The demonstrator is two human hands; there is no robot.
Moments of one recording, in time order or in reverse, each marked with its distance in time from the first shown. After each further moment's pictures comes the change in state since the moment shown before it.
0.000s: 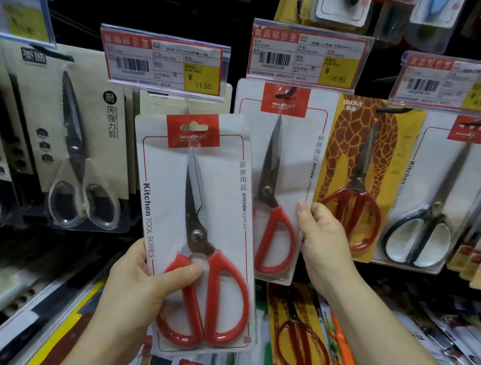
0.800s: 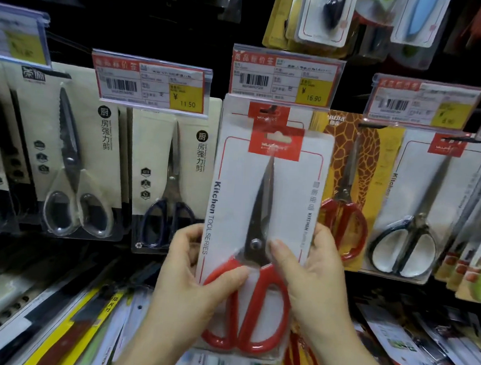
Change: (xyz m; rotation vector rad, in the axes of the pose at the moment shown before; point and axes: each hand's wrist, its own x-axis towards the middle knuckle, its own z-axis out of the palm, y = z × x) left_hand -0.008 -0.006 0.056 0.095 -0.058 0.195; right_hand -0.053 -0.015 0.000 -0.012 -0.021 -0.253
